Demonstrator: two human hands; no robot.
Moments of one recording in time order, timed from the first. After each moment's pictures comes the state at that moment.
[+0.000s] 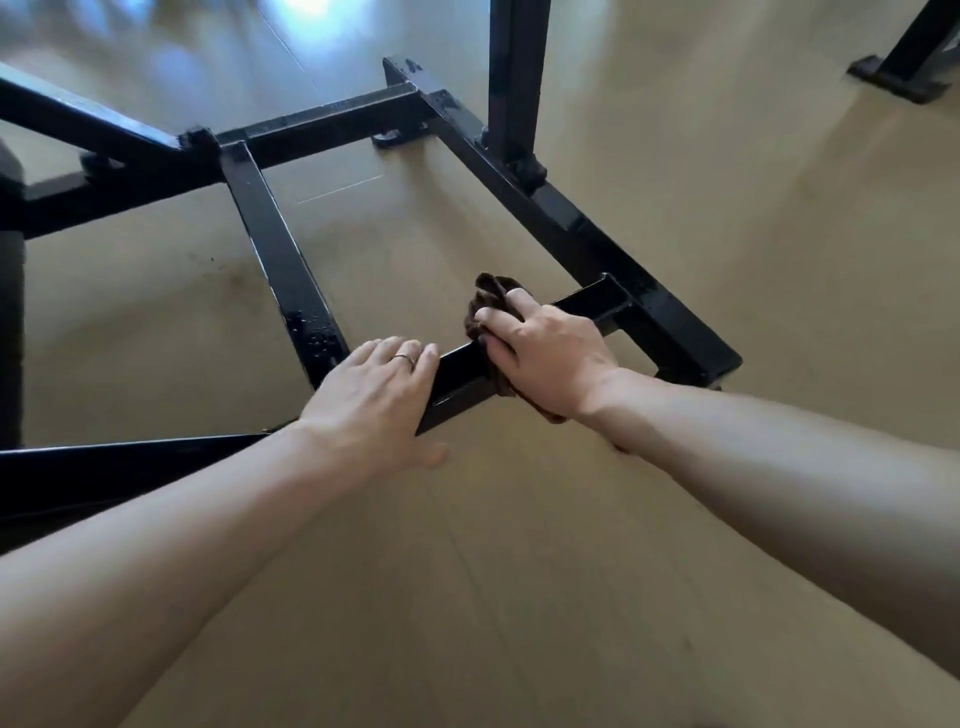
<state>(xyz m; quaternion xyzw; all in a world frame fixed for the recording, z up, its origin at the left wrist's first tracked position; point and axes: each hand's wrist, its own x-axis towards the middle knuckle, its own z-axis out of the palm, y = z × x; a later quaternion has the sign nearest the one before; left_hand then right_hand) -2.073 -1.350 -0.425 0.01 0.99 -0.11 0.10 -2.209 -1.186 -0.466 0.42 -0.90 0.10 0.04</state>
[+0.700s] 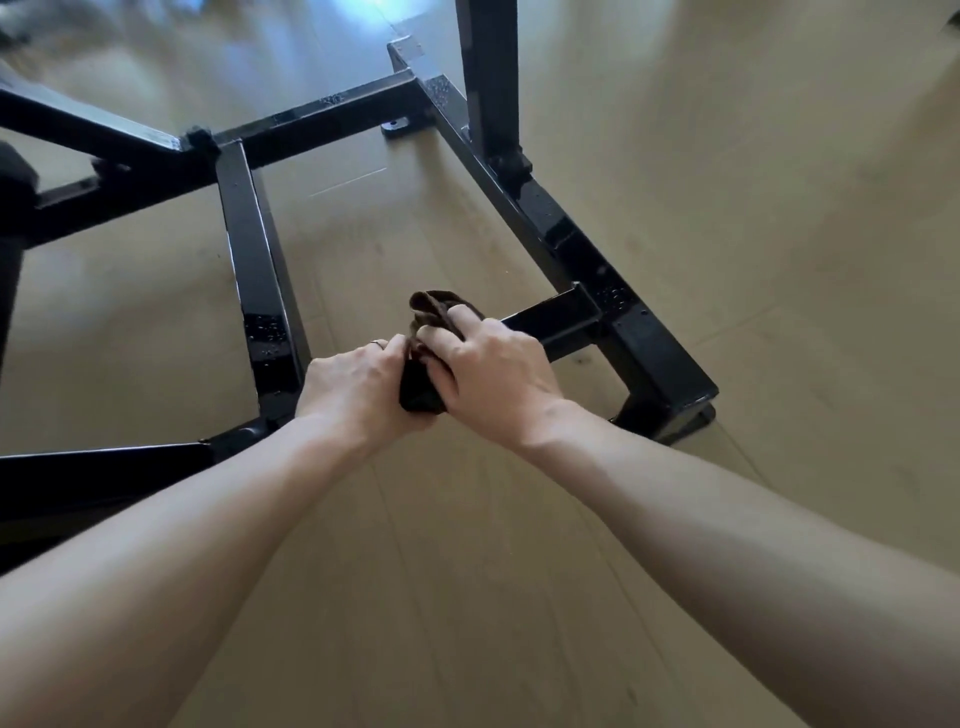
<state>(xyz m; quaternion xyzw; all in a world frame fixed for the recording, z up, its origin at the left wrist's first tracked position) -2.134 -1.312 -0.457 -0.20 0.98 -0.05 0.05 -2.220 -1.176 -0.474 0.45 -0.87 0.20 0.06</state>
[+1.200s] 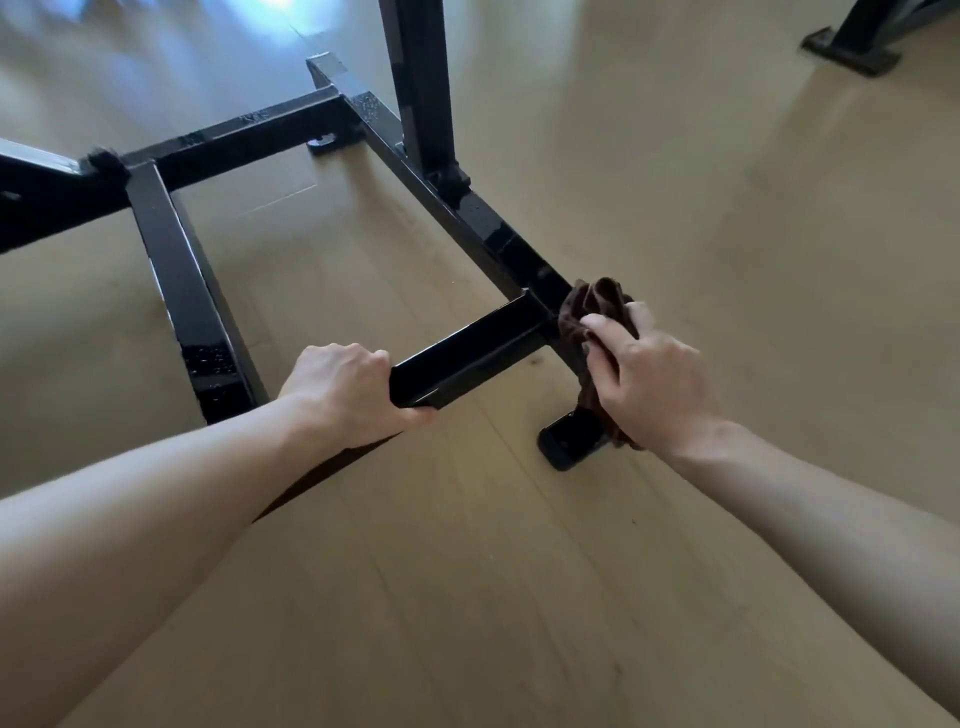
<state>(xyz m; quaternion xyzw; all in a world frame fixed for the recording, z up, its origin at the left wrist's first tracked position) -2.166 -1.325 -0.454 -0.08 0.99 -0.11 0.09 -2.253 -1.034 -0.462 0.26 -0.95 0.16 0.09</state>
